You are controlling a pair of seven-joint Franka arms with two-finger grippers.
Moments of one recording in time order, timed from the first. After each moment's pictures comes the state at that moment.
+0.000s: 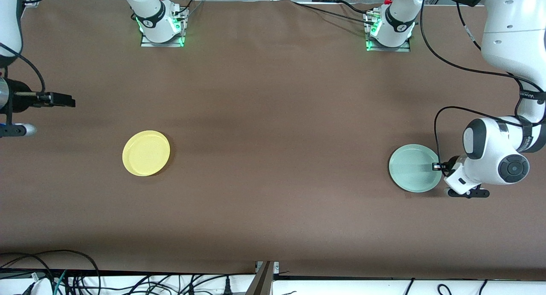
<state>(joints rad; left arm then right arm) 0.08 0.69 -0.01 -1.47 0.12 1.91 0.05 -0.01 0.29 -0.09 -1.44 -0.02 1.41 -0.12</state>
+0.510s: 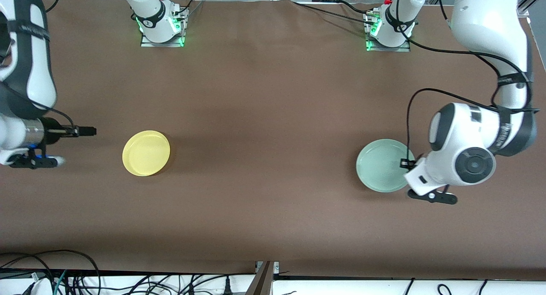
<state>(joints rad) -0.19 0.67 -0.01 -1.24 0.12 1.67 -0.06 -0.03 0.48 -0.09 -1.48 0.02 1.64 -0.12</state>
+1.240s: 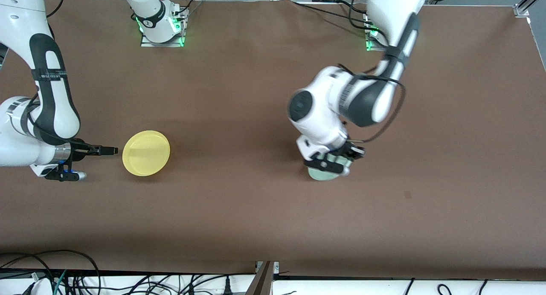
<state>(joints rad) -0.65 0.74 -0.01 -1.21 0.58 1.67 -0.42 -0.09 0.60 -0.09 -1.64 0.20 1.96 -0.20</state>
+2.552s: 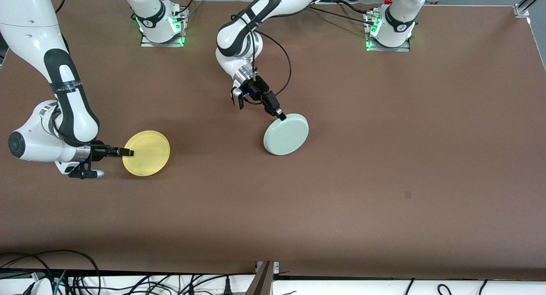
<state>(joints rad) -1.29 1.09 0.11 -1.19 1.18 1.40 -0.78 -0.09 0.65 -0.09 -1.76 0.33 2.13 -0.35</state>
